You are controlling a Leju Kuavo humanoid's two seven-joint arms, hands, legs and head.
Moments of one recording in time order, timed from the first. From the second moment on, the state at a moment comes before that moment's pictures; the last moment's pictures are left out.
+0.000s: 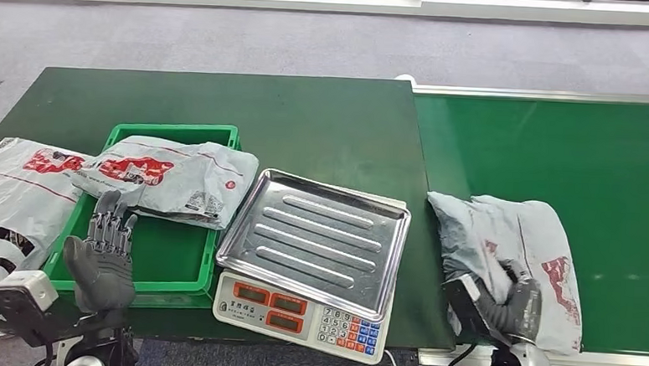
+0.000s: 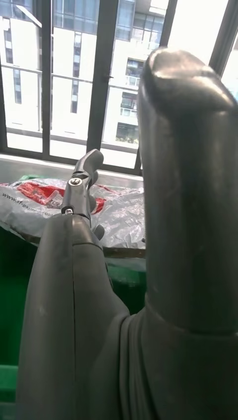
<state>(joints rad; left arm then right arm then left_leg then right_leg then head) 0.16 -0.18 0.02 -1.76 0.02 0.03 -0.41 0.06 0.03 -0.17 -1.30 0.89 -0.46 -0.27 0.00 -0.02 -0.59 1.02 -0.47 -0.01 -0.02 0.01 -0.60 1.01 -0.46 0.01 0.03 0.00</state>
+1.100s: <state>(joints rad) 0.18 -0.19 0.02 -1.77 0.04 0.08 -0.46 0.18 0.20 -0.12 -1.86 0.76 -0.69 -0.62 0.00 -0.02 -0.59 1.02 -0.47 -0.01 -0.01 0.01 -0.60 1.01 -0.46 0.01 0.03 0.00</state>
